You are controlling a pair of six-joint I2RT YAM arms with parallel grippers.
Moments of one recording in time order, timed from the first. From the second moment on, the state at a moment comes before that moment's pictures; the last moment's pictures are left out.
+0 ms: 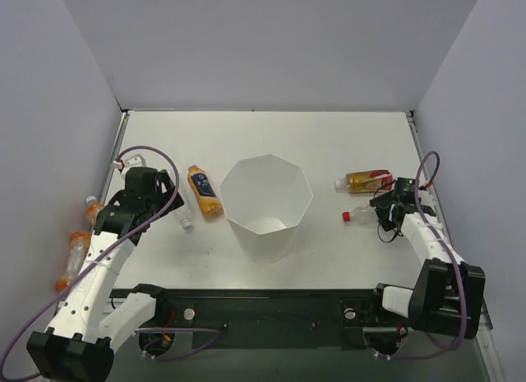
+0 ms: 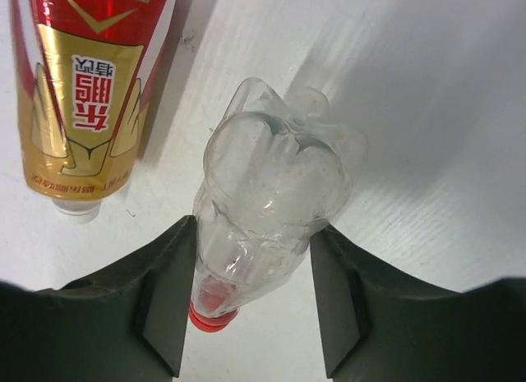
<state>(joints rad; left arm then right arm) -0.21 0.92 0.93 -0.81 -0.30 -0.61 -0.16 1.24 0.60 -0.33 0.11 0.95</state>
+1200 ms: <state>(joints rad) -0.19 0.95 0.94 -0.87 -0.31 -0.64 0.95 1.18 1.43 -0.68 0.37 0.53</state>
